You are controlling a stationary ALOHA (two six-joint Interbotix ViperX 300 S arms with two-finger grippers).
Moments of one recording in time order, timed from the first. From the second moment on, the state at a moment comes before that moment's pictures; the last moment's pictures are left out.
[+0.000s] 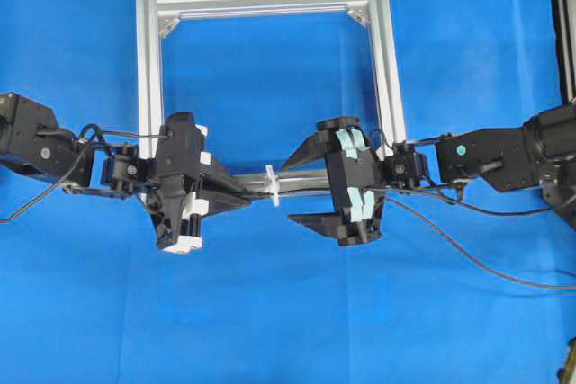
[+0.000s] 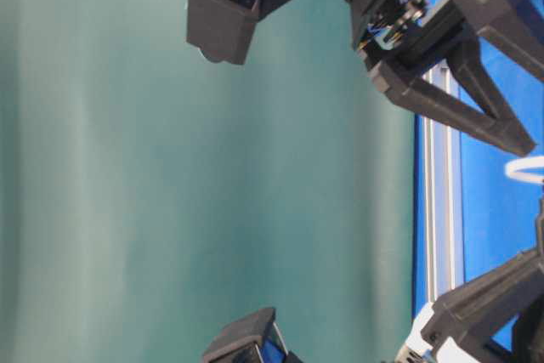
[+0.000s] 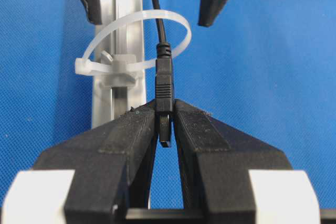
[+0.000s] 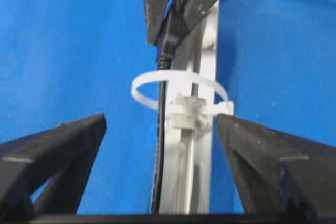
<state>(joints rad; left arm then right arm) -0.14 0.14 0.87 -0.09 -0.52 -0.11 0.09 0.12 0.80 -0.03 -0.42 0.04</state>
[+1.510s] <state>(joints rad) -0.21 -0.32 1.31 -0.09 -0.37 -0.12 0.12 0.02 0.84 -0.03 -0.35 0.04</state>
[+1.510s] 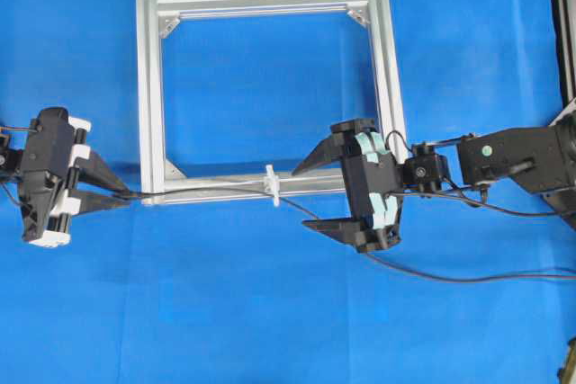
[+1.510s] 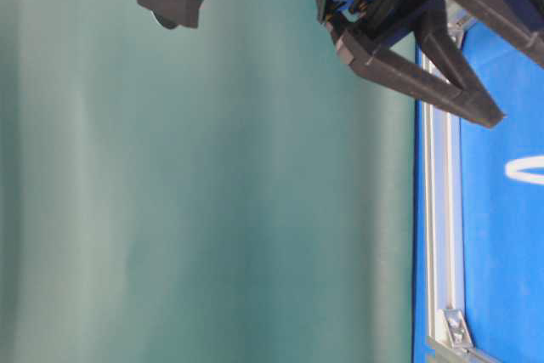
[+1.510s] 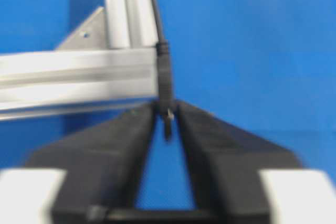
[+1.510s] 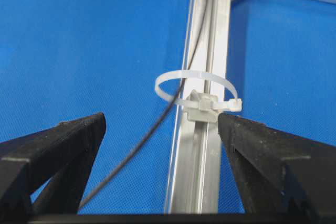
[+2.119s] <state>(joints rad) -0.21 -0.34 1.30 -0.09 -0.36 -0.13 0.12 0.00 0.84 -0.02 -0.33 0.04</state>
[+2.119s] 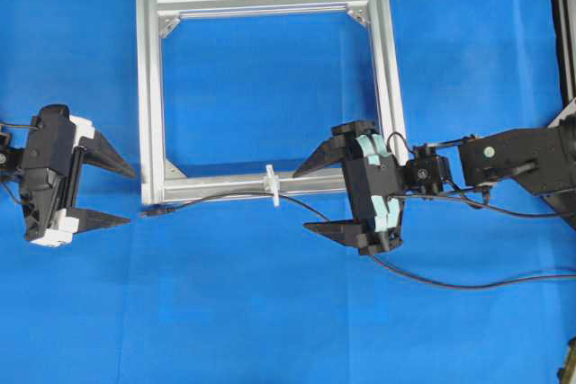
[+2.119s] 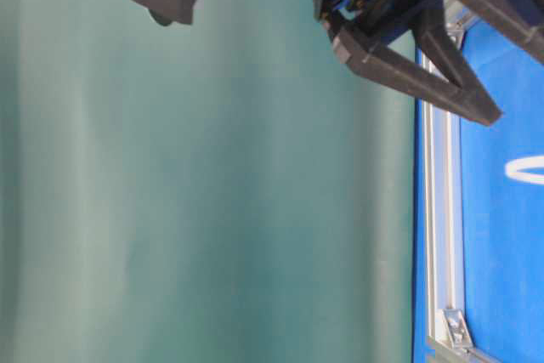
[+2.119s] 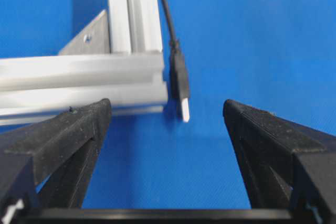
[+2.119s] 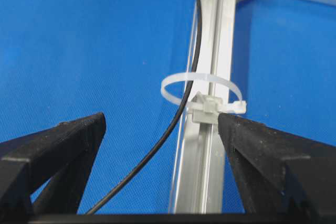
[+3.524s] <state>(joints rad) -0.16 -0.43 1.22 -0.09 -0.27 -0.12 0.13 -0.24 0.84 -0.03 -0.14 0.04</state>
